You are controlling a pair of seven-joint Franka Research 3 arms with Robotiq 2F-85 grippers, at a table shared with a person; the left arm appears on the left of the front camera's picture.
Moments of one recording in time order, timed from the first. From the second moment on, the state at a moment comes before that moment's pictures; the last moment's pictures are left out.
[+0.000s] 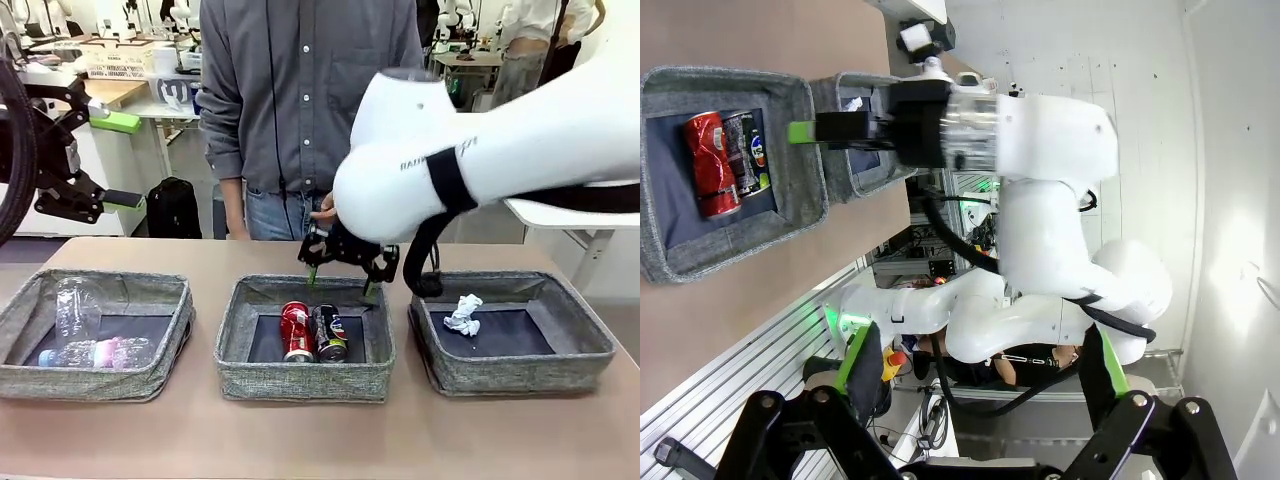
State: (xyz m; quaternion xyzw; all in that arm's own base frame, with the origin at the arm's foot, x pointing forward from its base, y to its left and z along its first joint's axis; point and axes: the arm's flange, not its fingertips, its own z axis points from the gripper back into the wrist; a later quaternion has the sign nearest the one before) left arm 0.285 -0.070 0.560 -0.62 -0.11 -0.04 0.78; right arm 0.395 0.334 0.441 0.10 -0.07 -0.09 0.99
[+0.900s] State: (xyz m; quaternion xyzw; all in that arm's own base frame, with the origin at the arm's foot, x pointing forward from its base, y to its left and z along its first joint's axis) left arm 0.285 -0.070 0.560 -0.62 -0.11 -0.04 0.78; right arm 0.310 0.133 0.579 0.59 0.00 -0.13 0.80
